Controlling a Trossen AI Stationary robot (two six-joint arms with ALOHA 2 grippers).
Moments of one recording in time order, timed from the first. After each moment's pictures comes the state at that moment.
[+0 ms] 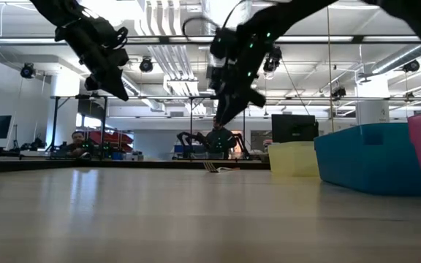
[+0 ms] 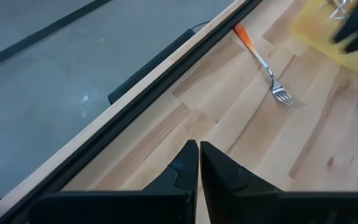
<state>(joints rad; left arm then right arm) 1.06 1.22 1.02 -0.65 0.32 0.20 -0.44 1.97 1.69 -0.74 -0.05 -0.94</state>
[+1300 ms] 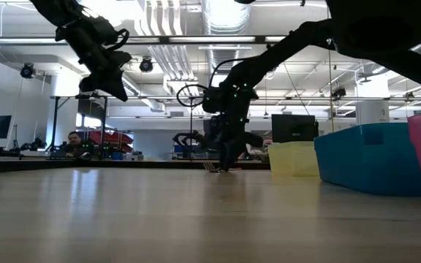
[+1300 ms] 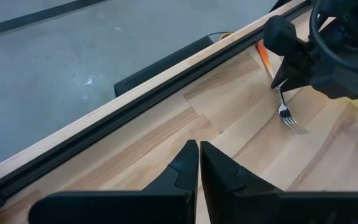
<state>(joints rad) 1.06 1.22 1.02 -0.62 0.27 -0.01 -0.59 2.40 2.03 -0.95 -0.17 -1.16</state>
